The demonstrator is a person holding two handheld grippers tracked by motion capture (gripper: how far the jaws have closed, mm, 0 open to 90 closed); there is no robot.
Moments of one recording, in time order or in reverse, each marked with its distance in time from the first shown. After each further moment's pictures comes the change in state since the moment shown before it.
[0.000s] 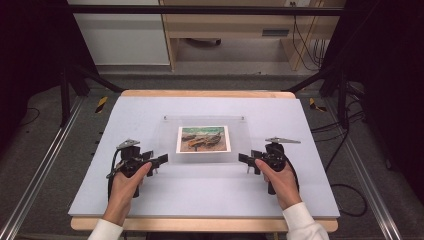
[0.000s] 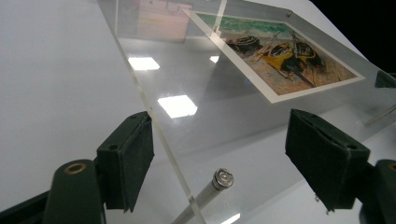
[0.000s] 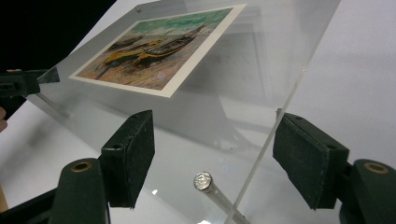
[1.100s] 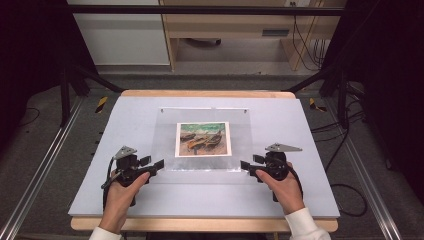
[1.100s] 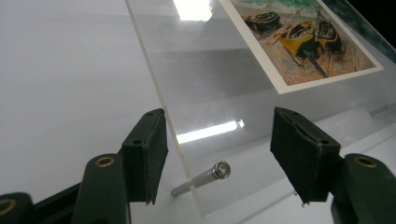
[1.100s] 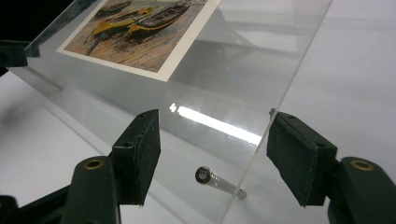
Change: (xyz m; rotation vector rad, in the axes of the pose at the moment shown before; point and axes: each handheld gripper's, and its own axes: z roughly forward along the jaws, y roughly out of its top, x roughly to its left) left arm -0.018 -0.015 -0.023 -0.031 0.052 0.045; right arm 0.018 -0.014 -0.020 -0.004 -0.052 -0.160
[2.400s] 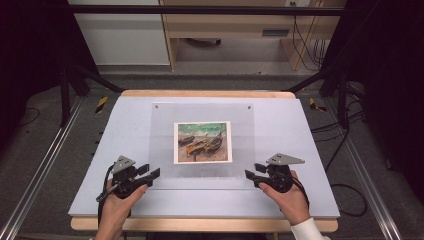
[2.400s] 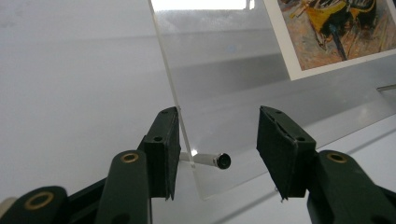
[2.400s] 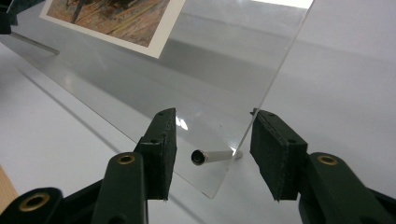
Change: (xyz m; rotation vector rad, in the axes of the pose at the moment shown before) left arm -0.016 -0.019 -0.022 0.000 0.058 0.071; right arm 0.017 -0.019 -0.022 0.017 -0.055 -0.127
